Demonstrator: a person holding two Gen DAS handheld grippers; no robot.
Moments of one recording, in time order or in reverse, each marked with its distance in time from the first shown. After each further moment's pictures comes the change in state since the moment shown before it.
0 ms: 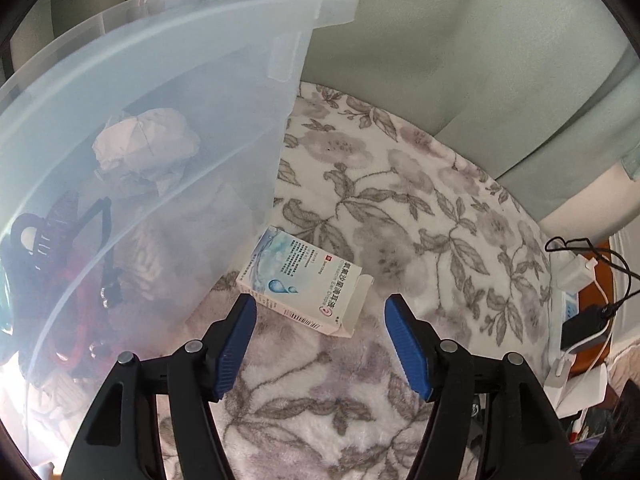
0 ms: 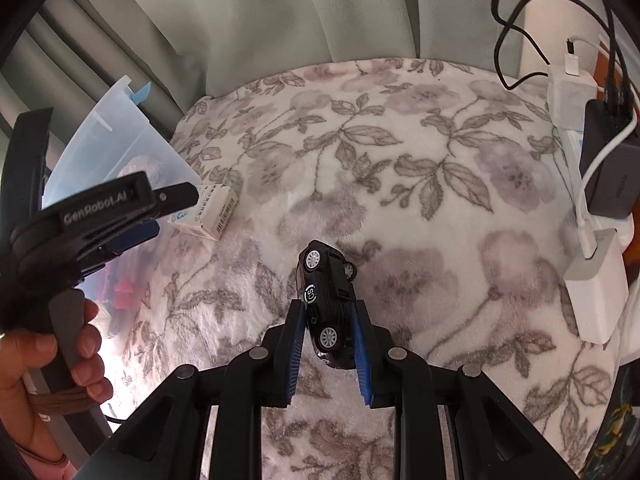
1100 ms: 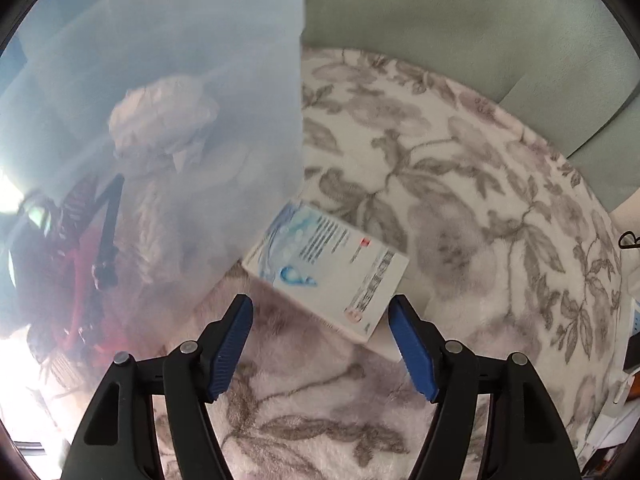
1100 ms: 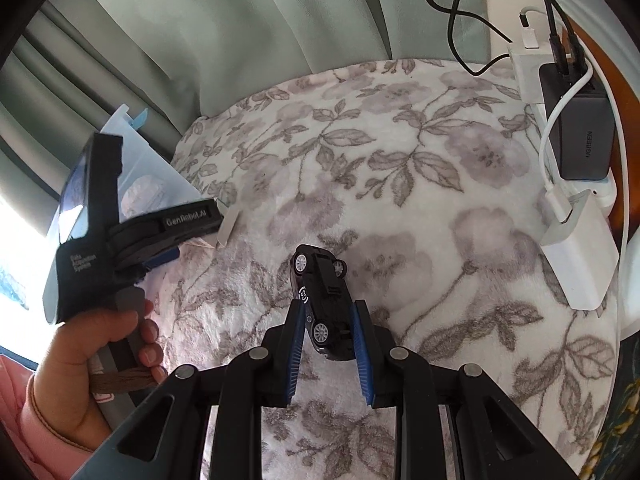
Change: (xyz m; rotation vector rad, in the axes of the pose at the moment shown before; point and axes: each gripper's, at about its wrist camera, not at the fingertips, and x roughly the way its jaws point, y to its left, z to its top) left arm 0.049 -0.001 -0.011 -0.046 0.056 0.214; right arm -0.022 -0.025 -0.021 0.088 -0.058 0.033
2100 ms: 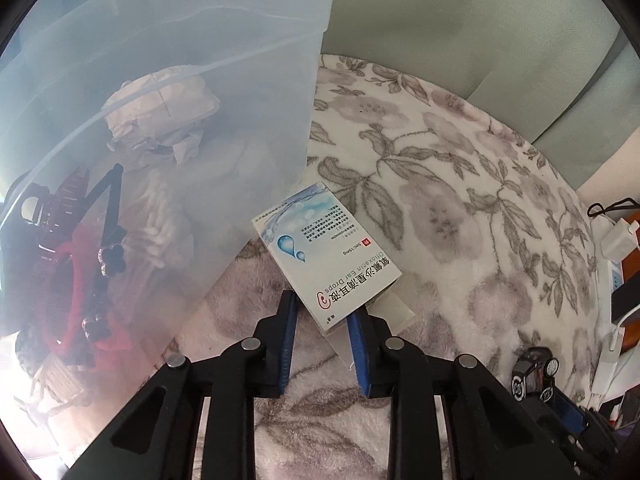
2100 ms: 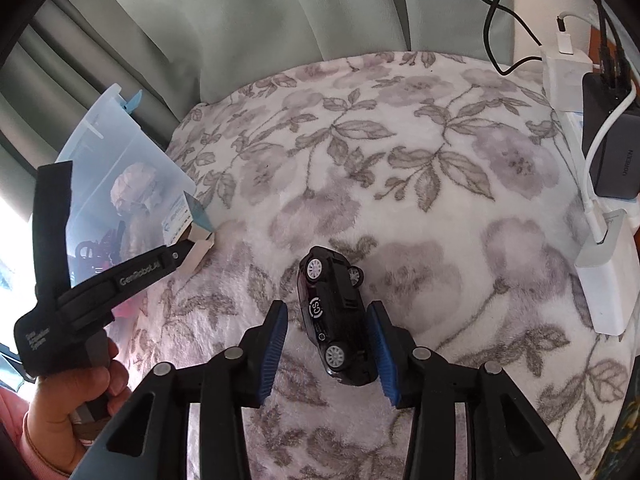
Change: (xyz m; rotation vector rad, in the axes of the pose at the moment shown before) left arm -0.011 0.019 -0.011 0.123 -0.057 -0.112; right arm 0.029 0.012 0.007 -0.038 0.032 -0.032
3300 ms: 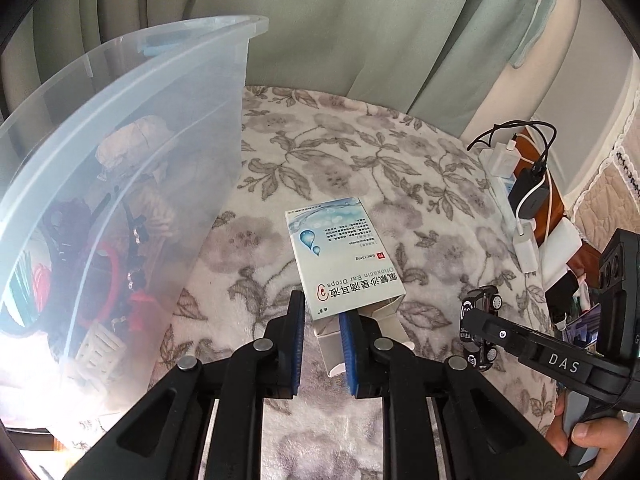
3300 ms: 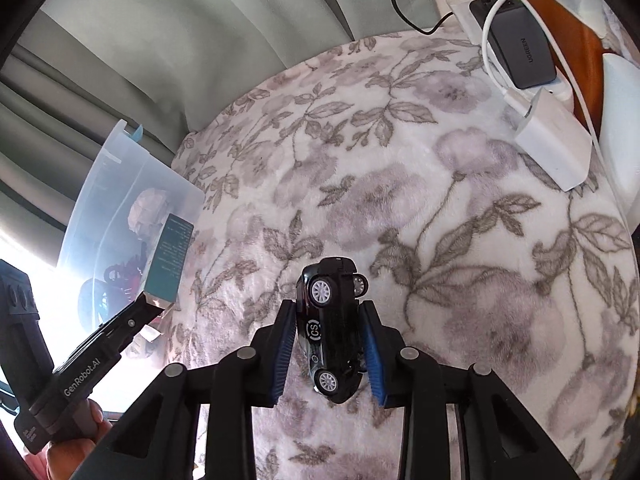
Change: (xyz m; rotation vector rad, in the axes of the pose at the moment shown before) left arm -0.098 0.010 -0.051 0.253 -0.063 -0.262; right arm -0.049 -0.003 -0.055 0.244 -0.059 0.050
